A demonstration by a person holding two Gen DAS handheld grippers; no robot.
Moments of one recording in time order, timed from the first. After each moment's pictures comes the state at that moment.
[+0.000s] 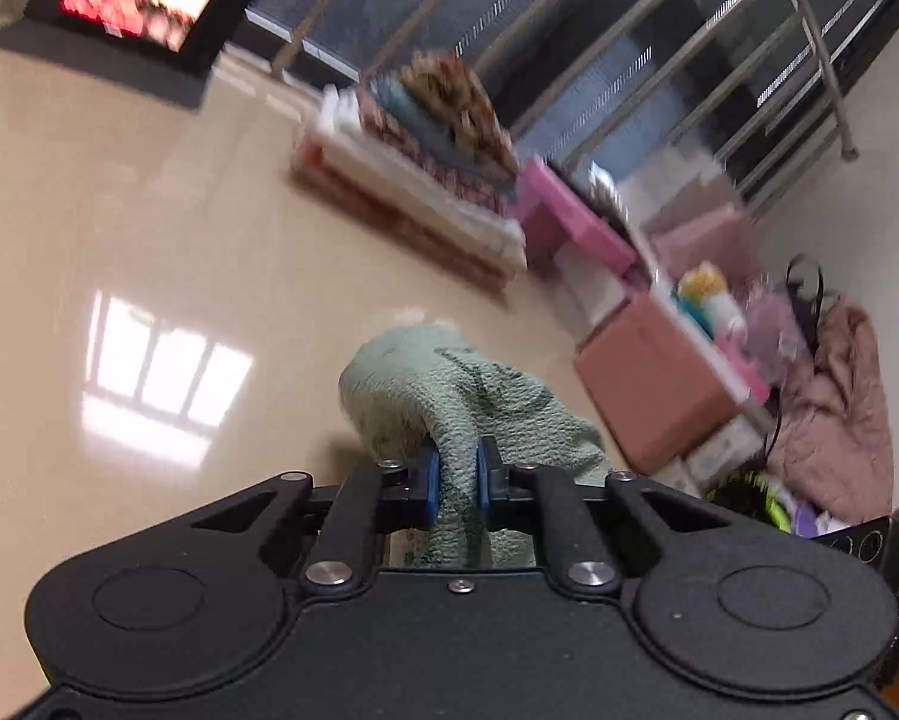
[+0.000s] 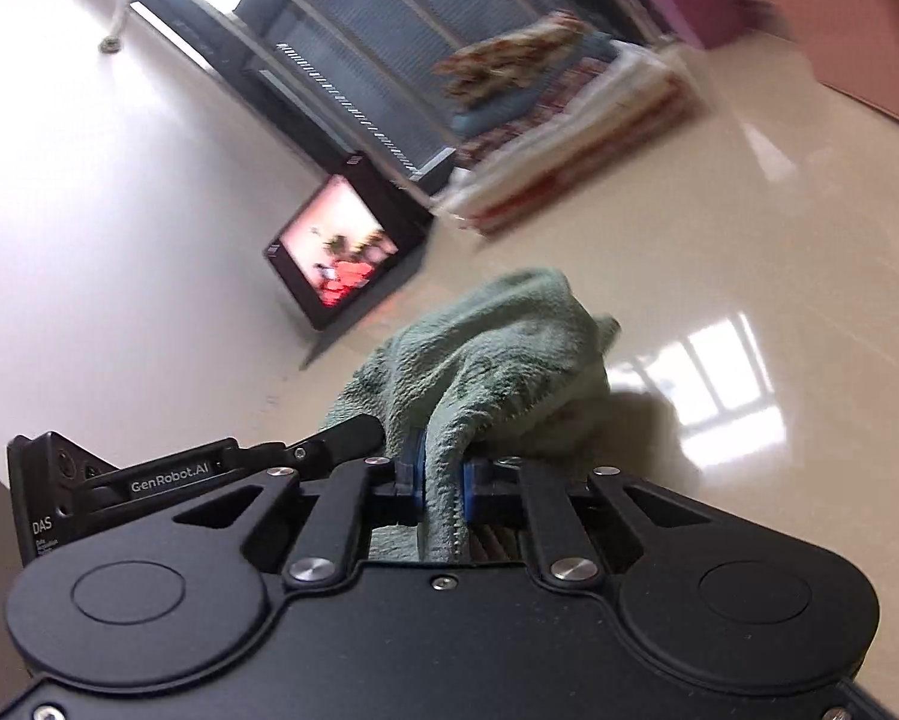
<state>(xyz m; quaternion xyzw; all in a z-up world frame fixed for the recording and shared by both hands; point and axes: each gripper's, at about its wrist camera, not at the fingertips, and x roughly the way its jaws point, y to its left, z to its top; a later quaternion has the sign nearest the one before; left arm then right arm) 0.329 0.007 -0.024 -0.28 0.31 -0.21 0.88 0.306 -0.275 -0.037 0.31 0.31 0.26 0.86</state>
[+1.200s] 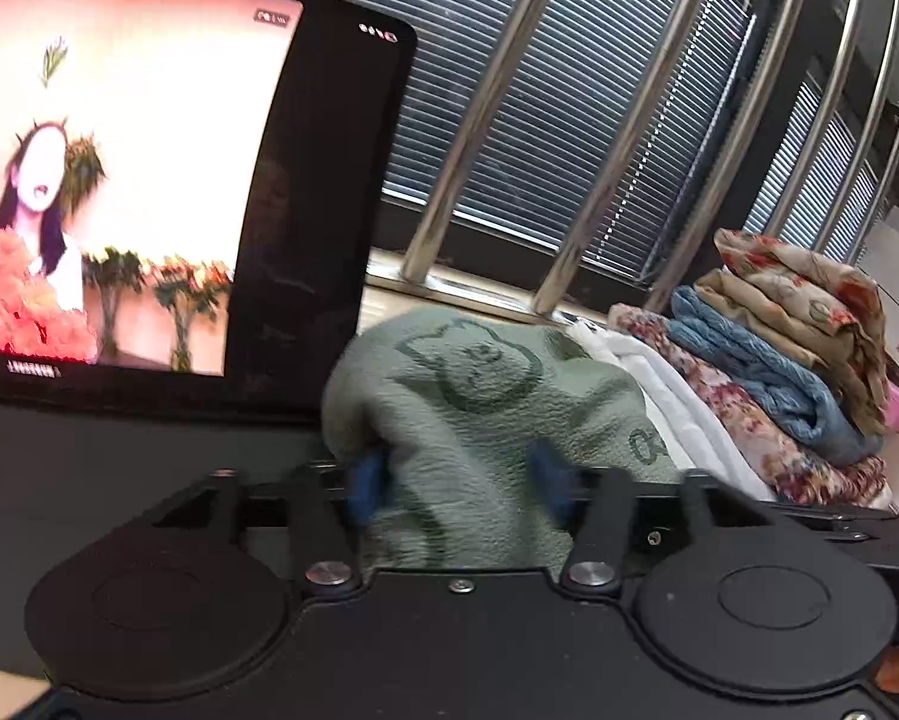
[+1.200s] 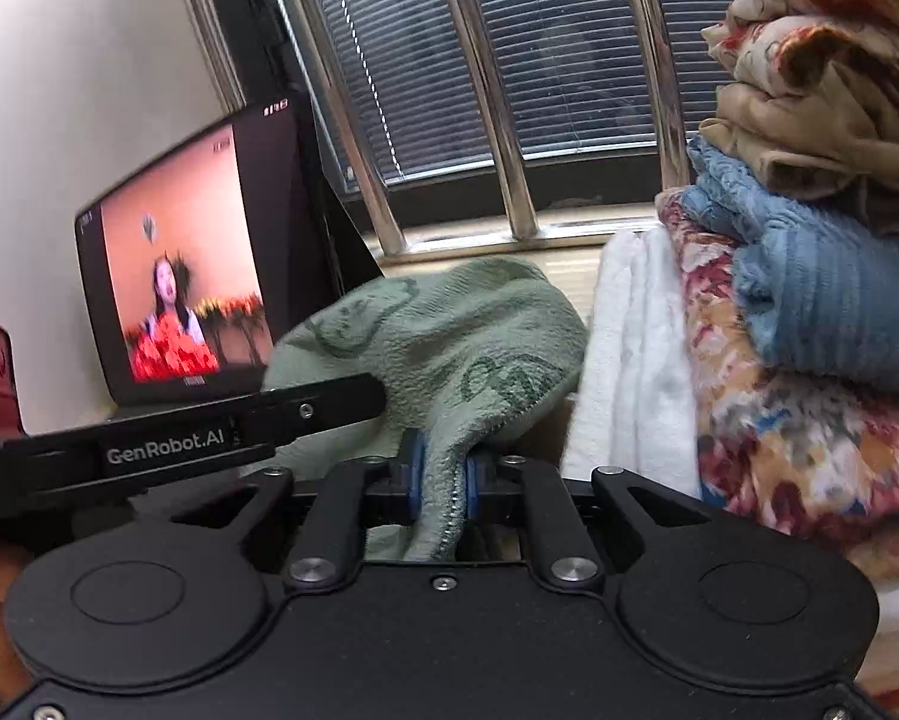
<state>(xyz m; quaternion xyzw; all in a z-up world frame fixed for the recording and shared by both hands) 0.698 0.128 -0.062 -0.14 0.26 -0.16 0.94 0.696 -0.074 -0.063 0.08 0.31 0.21 0.92</state>
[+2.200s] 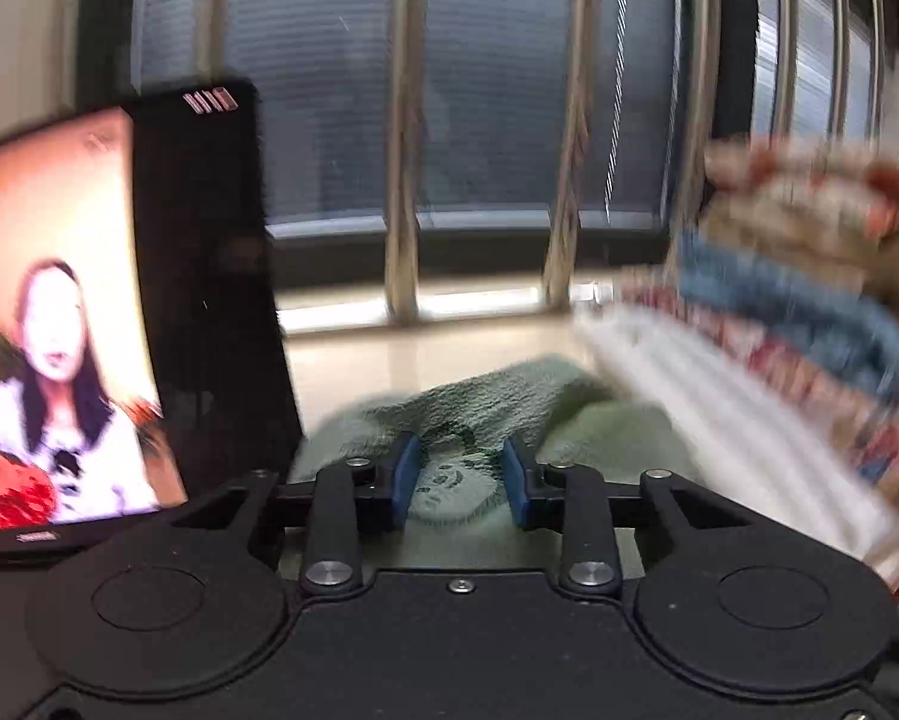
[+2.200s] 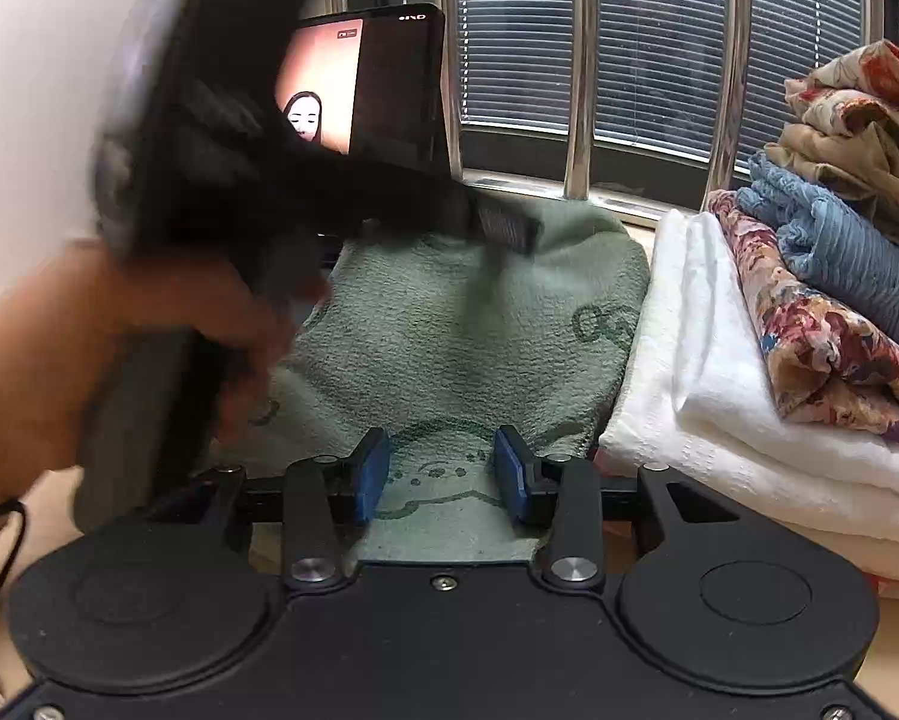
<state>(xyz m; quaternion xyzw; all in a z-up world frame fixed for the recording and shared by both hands) 0.744 0.063 -0.056 0.04 0.27 -0.12 0.96 0.656 -0.037 -0.069 -0.05 0.32 0.22 0.92</state>
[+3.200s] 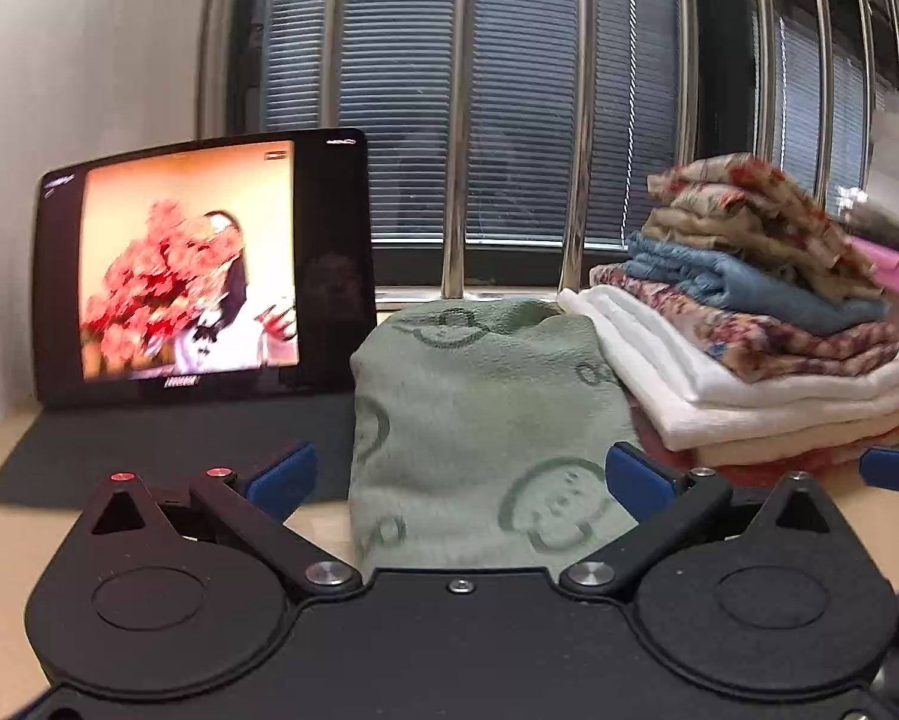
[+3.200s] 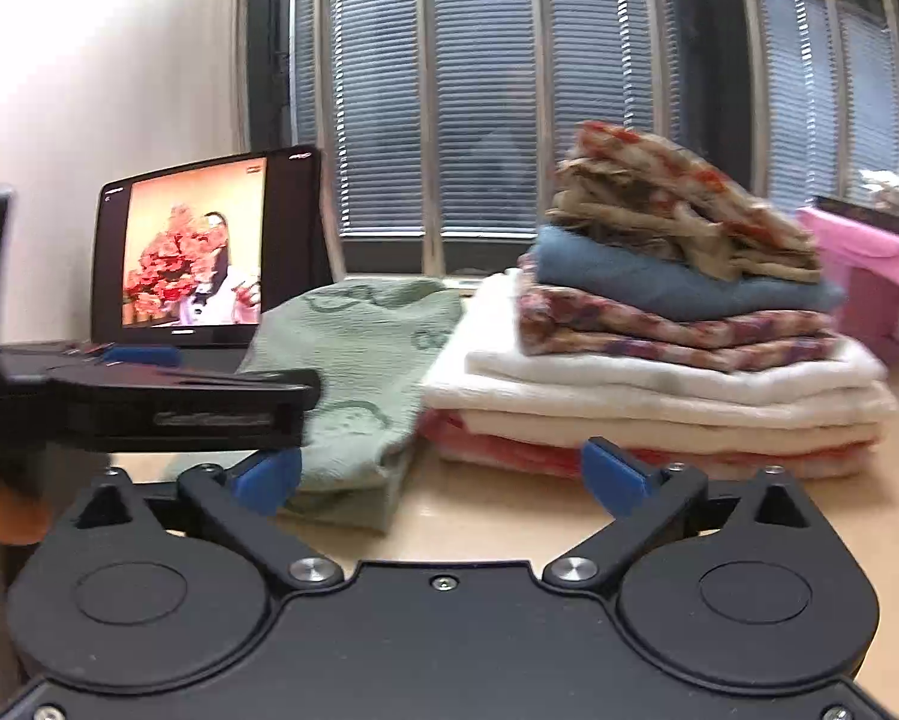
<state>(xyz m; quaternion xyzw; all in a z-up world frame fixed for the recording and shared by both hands) 0.582 0.069 -0.052 -0.01 0.20 -0.03 0.98 0.545 -0.105 -0.053 0.00 0.20 0.10 0.97</state>
